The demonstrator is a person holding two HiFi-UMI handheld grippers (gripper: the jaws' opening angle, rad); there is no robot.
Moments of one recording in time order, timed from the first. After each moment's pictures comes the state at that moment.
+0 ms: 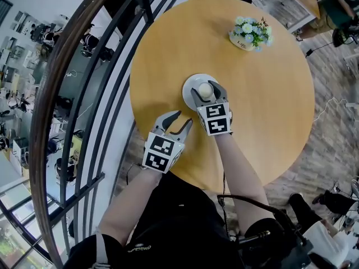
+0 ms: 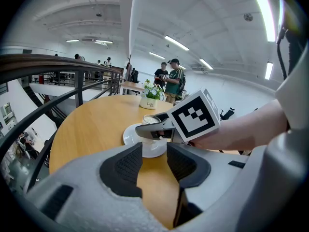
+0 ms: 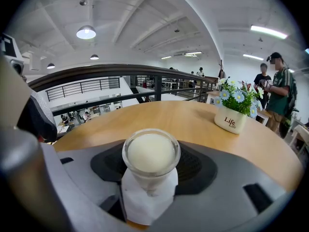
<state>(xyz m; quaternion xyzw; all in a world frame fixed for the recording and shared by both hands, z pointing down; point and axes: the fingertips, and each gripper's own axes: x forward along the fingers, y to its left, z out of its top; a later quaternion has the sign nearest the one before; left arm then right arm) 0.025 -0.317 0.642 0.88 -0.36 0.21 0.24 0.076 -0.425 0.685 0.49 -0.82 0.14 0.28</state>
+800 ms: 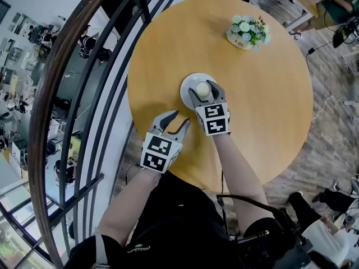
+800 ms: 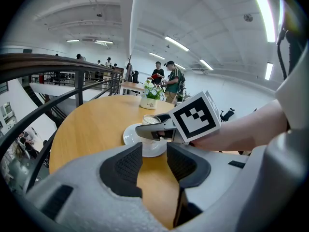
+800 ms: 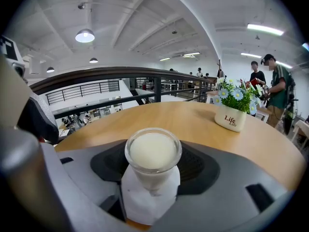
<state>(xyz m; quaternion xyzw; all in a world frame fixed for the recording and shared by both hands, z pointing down) 0.025 -0.317 0.643 0.88 -0.36 0.20 0.24 0.076 -0.425 0.686 0.49 -0.82 0.14 0.26</state>
